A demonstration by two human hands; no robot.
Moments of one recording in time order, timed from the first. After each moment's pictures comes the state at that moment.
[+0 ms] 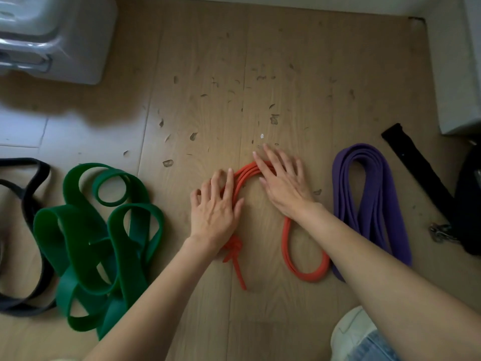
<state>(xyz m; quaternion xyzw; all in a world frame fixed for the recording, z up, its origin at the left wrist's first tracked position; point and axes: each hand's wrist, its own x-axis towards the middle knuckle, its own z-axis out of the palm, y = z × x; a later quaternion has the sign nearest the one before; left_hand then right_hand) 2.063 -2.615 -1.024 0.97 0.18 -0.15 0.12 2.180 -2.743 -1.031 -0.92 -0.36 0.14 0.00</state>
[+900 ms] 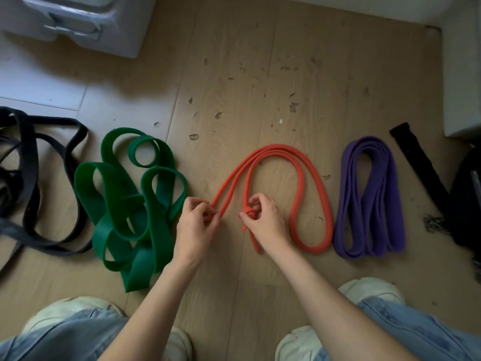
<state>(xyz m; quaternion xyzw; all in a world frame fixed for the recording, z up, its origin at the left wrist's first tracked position) 1.955 -2.607 -0.999 0.84 0.34 0.01 0.42 2.047 -2.725 -0.995 -0.90 -0.11 0.26 0.33</state>
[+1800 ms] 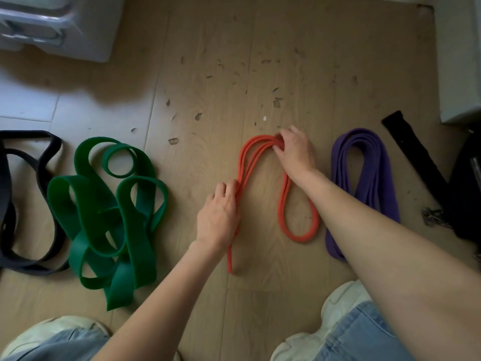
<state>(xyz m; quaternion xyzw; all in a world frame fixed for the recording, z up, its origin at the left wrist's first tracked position) 2.028 -2.646 -1.001 0.94 0.22 -0.14 0.23 2.202 -2.736 -1.015 -0.95 -0.22 0.10 0.17</state>
